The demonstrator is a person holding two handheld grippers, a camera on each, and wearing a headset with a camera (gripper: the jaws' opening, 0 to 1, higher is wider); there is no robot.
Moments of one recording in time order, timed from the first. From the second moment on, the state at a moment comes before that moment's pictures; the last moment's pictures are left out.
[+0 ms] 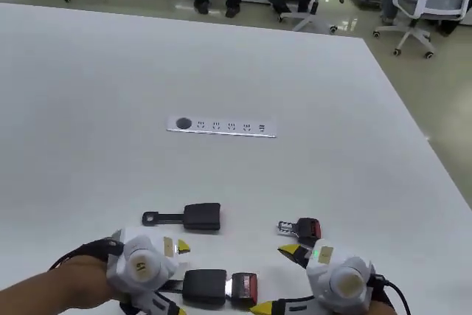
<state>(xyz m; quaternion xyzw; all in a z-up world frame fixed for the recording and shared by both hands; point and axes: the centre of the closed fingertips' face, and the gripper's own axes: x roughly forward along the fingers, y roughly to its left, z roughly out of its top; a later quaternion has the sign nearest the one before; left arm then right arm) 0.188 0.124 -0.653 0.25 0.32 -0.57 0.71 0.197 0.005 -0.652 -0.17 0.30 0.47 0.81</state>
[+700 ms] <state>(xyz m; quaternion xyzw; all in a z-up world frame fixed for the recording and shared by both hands) 0.261 0.158 -0.610 0.26 0.30 -0.53 0.75 0.239 -0.041 -0.614 -0.16 0.29 0.47 0.82</state>
